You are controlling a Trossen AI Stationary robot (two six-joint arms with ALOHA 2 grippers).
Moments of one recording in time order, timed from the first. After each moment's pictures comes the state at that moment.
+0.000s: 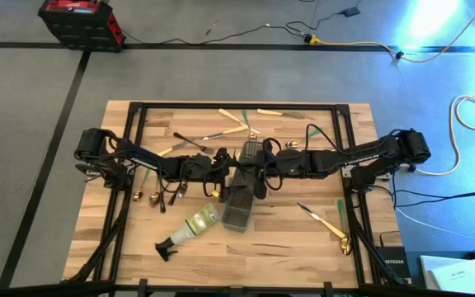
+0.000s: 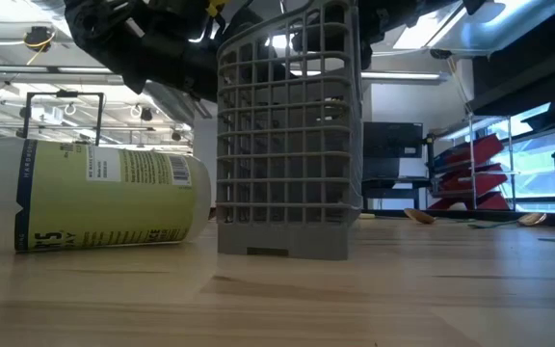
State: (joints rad) left arm -0.04 1.69 0.75 0.65 -0.15 -0.05; right arm 0.11 1.43 0.91 0.17 0.22 0.18
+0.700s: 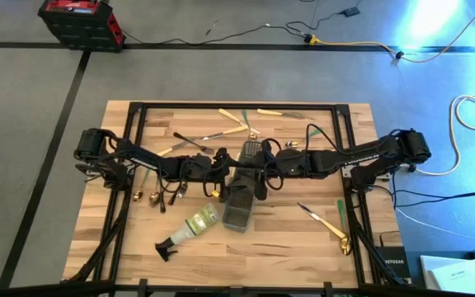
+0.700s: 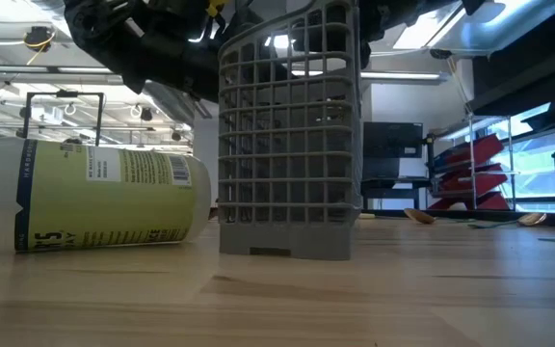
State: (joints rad) left arm -0.04 1.69 0.75 0.65 -0.15 -0.05; right arm 0.11 1.43 0.91 0.18 0.19 0.19
